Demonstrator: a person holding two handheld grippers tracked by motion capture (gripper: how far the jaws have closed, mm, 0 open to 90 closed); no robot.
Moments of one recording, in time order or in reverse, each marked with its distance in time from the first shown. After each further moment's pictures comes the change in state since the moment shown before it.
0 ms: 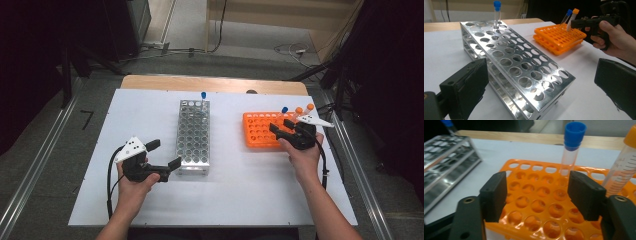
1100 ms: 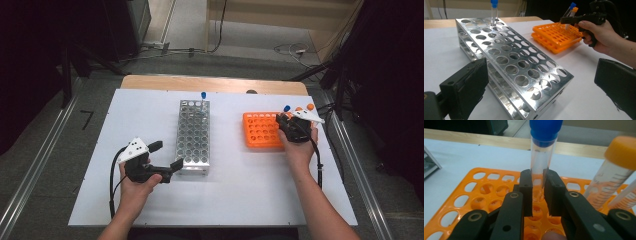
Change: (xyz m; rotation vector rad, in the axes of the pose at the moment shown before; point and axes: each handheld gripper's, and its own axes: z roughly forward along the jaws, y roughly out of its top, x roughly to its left) left arm -0.004 -0.002 0.004 0.012 -0.009 0.004; right arm 0.000 0.006 0.023 -0.036 -0.197 -0.031
